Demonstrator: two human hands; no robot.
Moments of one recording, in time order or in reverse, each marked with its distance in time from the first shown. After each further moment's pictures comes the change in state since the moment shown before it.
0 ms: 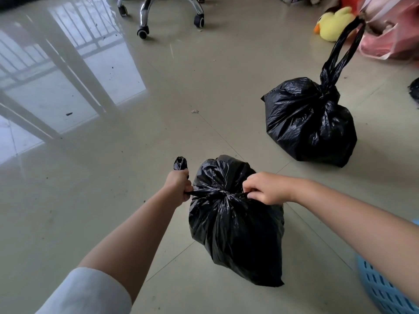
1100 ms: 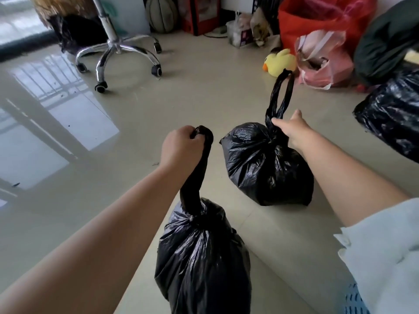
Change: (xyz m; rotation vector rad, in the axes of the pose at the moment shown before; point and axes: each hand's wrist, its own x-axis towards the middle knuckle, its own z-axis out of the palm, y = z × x) left_hand -0.064 0.153 0.158 0.680 0.100 0.857; right_hand -0.011 0.205 -0.154 1.039 0.987 0.719
